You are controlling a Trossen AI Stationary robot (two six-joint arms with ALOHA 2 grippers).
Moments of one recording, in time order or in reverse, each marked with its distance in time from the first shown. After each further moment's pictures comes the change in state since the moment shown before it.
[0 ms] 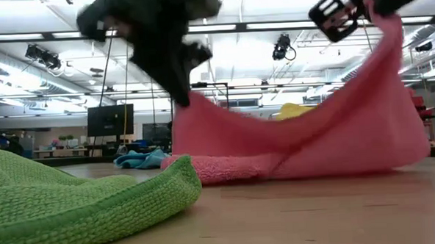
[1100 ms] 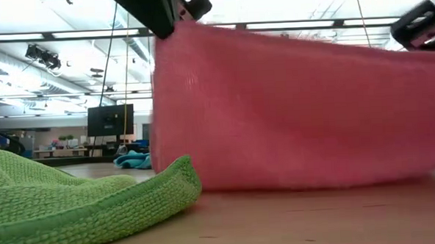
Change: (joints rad) left arm -0.247 0.091 0.204 -0.021 0.026 -0.311; right arm 0.233 0.115 0.001 -0.088 -0.072 0.191
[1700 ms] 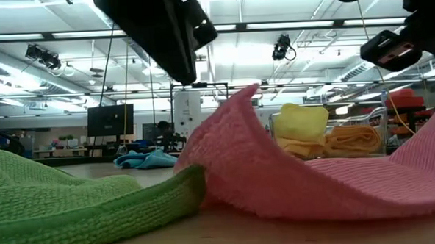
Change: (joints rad) left arm 0.041 0.045 0.001 -0.019 -0.014 -0.023; right arm -0.073 -0.011 0.000 -0.126 0.208 0.148
